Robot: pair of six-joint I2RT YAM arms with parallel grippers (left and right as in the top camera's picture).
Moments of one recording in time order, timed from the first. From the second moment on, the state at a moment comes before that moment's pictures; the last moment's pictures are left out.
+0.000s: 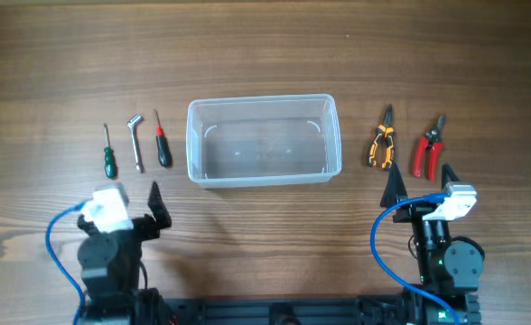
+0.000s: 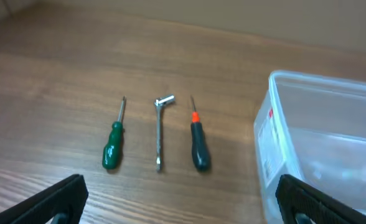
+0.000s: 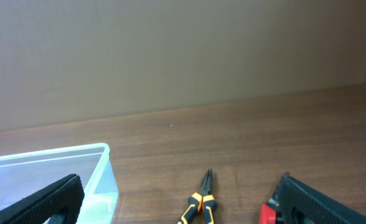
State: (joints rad) left arm 0.09 0.15 0.25 -0.49 -0.05 -0.14; right arm -0.04 0.01 0.01 0.00 -0.07 0.15
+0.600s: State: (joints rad) left arm 0.08 1.55 1.23 -0.67 0.06 -0.18; right arm -0.04 0.01 0.01 0.00 -0.07 0.14
